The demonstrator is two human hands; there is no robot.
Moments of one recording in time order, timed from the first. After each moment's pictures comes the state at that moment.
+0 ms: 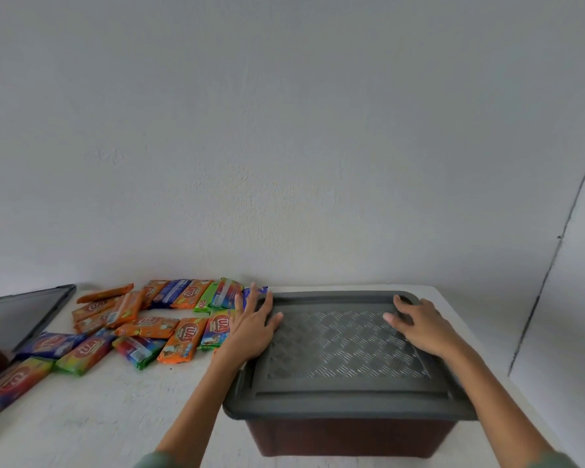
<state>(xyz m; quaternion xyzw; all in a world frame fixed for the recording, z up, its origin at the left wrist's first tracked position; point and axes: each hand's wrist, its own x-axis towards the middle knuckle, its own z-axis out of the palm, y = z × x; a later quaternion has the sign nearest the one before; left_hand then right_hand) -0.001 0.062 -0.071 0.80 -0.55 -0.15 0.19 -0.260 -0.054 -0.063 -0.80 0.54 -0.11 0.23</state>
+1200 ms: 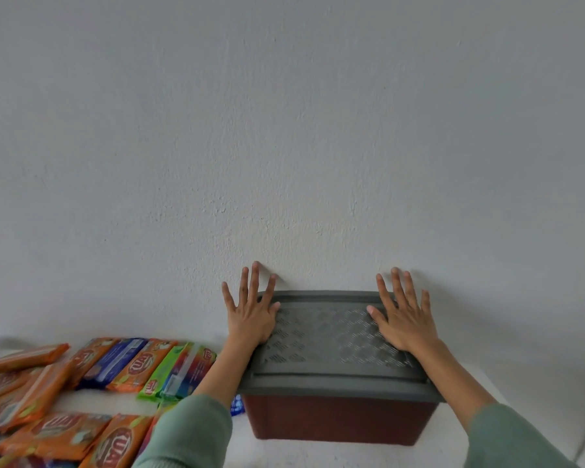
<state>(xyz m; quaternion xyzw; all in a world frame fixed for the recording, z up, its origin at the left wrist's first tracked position) 0.091 -0.162 -0.074 0.83 -0.54 0.12 0.08 -0.151 -0.267 -0.063 -0.85 0.52 -0.04 -0.02</state>
